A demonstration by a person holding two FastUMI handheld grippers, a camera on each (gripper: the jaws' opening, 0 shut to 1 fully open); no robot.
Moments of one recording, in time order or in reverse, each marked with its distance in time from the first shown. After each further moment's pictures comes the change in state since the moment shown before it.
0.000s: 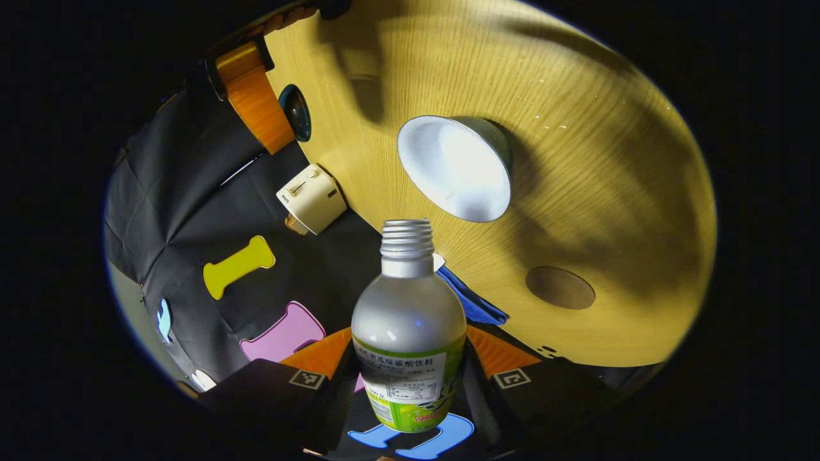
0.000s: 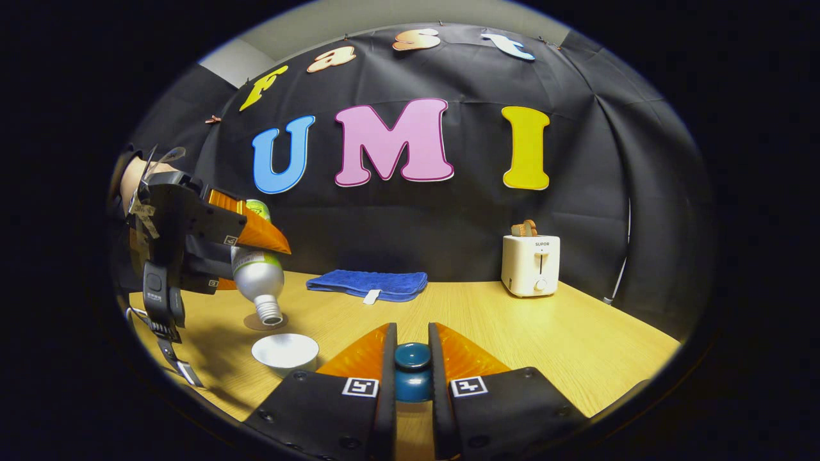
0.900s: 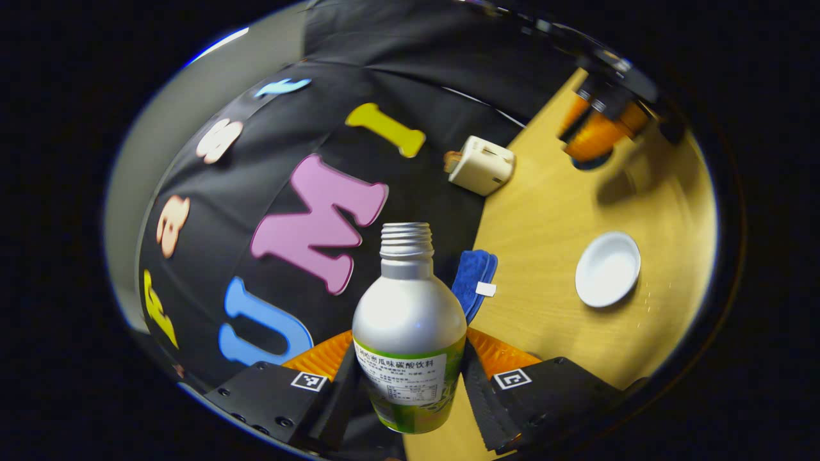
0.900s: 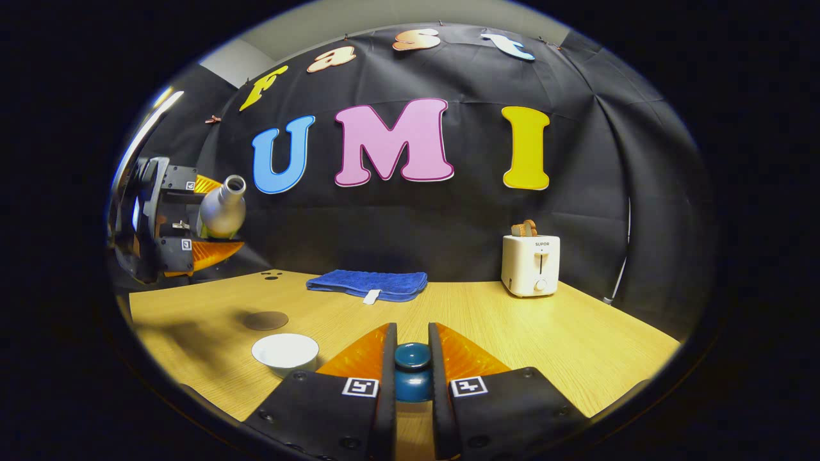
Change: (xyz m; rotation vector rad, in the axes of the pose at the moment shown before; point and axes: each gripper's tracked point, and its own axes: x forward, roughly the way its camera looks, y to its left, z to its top) left arm -0.046 0.009 -0.067 -1.380 -0.017 0.301; right arm 0.001 0.000 0.000 0.000 0.000 -0.001
